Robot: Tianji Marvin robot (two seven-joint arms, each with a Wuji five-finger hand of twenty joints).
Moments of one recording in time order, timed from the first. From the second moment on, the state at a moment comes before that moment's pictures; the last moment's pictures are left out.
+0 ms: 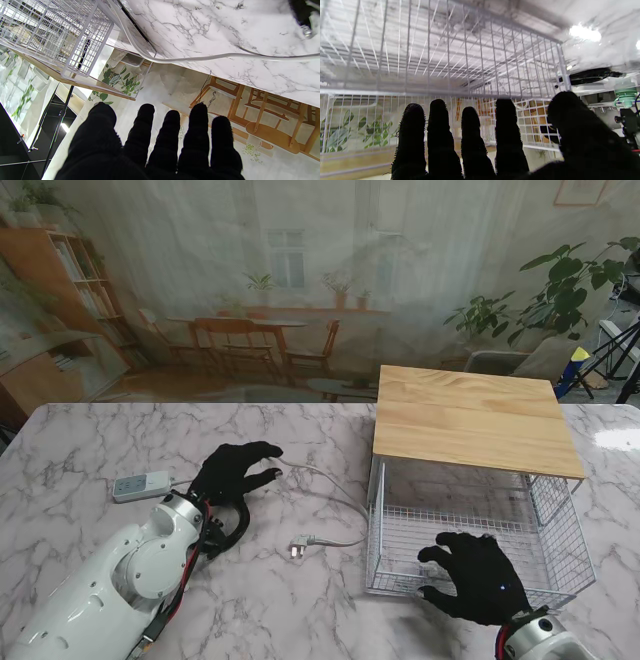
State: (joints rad) left arm 1.50 -1.10 -1.17 -1.53 0.70 -0.22 0.10; right arm -2.22 -1.07 1.56 -1.98 -1.17 -0.16 -0.16; left_hand 0.94 -0.03 0.01 0.04 0.53 0.17 0.24 0.52 0.56 0.22 0.13 0.33 0.49 0.27 0.27 0.49 0.10 0.22 0.69 0.50; right_hand 0.42 -0.30 0.63 -0.09 0.49 -0.01 0.52 0.48 0.41 0.18 0.53 0.34 0.47 0.28 0.28 1.16 0.17 0.32 1.00 0.42
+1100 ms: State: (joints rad) left arm 1.49 -1.08 -1.38 -1.50 0.87 -0.30 0.03; right arm -2.01 -1.12 1.46 -2.02 -0.92 -0.24 -0.31; left_hand 0.92 -0.04 0.01 0.04 0.45 0.17 0.16 0.48 0.45 0.23 0.05 0.23 0.45 0.25 0.23 0.41 0.12 0.17 0.69 0.47; right_hand 0.43 -0.28 0.56 -0.07 0.54 -0.01 0.46 0.48 0.49 0.19 0.47 0.32 0.47 0.29 0.28 1.16 0.17 0.35 0.99 0.41
